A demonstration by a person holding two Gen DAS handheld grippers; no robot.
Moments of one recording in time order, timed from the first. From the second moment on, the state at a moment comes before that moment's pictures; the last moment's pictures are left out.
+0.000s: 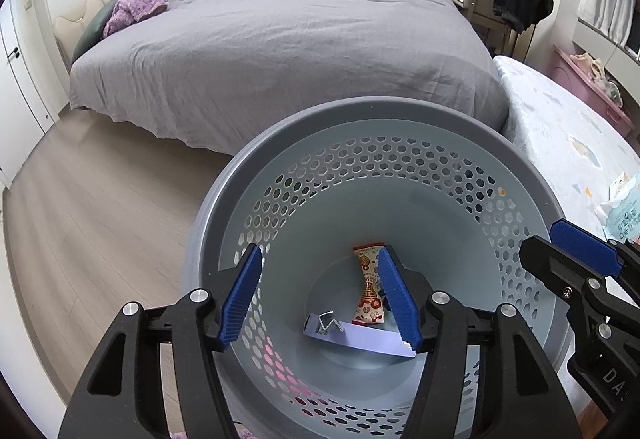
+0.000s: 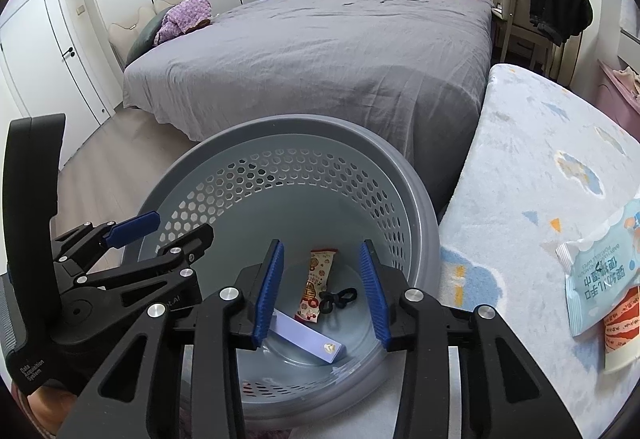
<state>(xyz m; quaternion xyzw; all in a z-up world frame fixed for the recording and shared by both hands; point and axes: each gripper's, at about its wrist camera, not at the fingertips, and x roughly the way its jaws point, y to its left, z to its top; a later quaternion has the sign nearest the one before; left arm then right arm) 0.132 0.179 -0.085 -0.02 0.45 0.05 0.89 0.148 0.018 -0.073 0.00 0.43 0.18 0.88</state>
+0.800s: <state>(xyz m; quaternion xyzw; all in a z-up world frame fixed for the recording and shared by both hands) 0.106 0.164 -0.070 0.00 0.42 0.04 0.91 0.112 -0.011 -0.063 0.00 0.42 0.14 0.90</state>
